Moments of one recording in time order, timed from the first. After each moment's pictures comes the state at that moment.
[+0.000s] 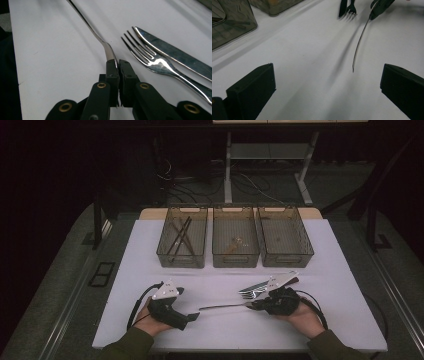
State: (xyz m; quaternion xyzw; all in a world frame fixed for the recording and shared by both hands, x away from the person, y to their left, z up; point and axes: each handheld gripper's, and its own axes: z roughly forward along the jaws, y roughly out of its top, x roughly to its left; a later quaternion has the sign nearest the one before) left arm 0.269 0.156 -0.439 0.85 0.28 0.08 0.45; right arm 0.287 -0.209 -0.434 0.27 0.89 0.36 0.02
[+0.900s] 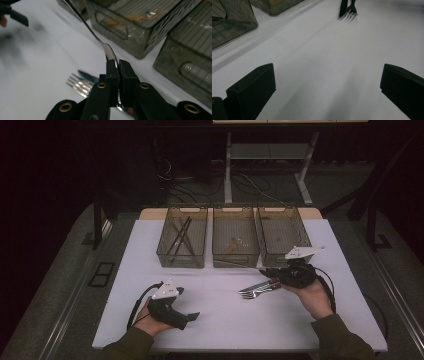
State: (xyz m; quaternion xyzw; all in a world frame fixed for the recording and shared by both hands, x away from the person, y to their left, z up) left arm 0.271 0.157 -0.440 0.85 0.28 0.08 0.45; right arm 0.326 -0.244 -0.384 0.38 0.82 0.41 0.10
